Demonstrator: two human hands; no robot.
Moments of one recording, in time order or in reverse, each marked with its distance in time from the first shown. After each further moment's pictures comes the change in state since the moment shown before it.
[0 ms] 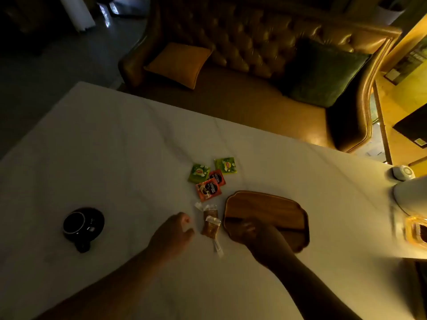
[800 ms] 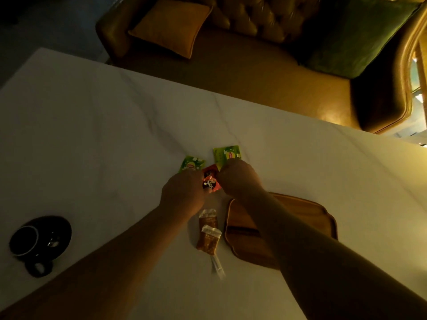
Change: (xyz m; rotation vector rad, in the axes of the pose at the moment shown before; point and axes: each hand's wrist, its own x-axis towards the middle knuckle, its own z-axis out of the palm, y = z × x) left_hand 0.134 0.061 -0.009 0.303 0.298 0.183; right_hand 0.211 -0.045 0.023 -0.136 0.073 -0.032
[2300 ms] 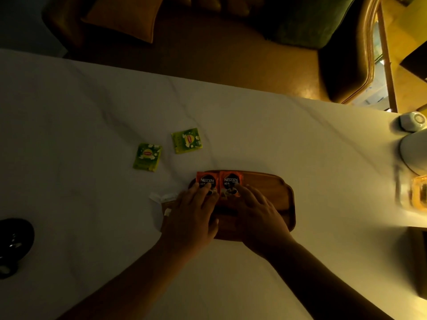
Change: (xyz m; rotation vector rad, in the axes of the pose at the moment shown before) left_hand -0.097 0.085 0.056 0.140 -0.003 0.409; right_hand -0.132 0.172 -0.008 -0.450 -0.024 -0.367
